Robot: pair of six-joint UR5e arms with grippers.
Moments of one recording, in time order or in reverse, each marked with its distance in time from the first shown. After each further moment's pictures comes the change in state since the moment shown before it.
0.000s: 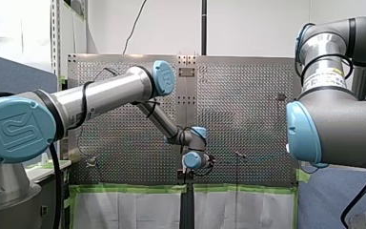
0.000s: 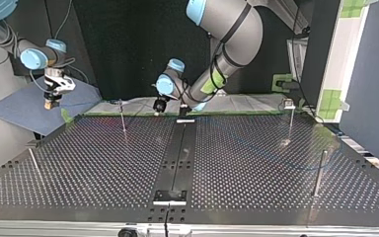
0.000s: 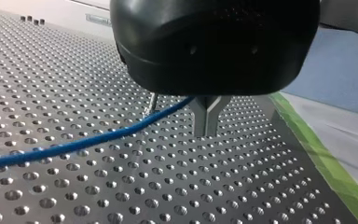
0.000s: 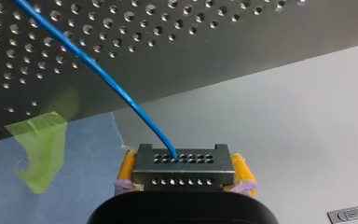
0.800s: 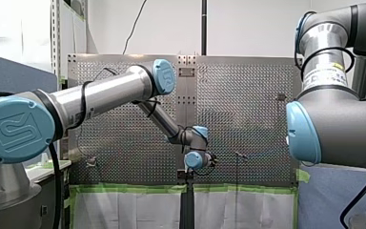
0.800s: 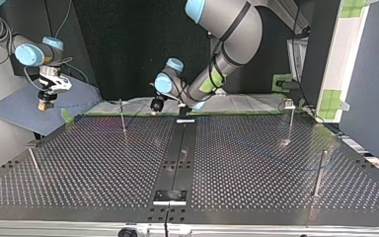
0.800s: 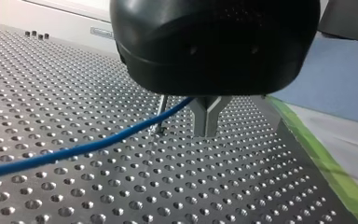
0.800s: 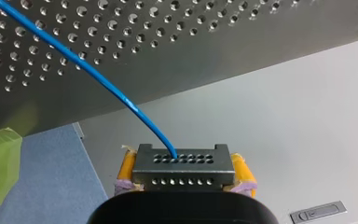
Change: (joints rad) left arm -0.011 0.007 -0.004 0.018 0.019 0.000; right arm 0.000 -0.084 0.075 -0.061 0.001 0.015
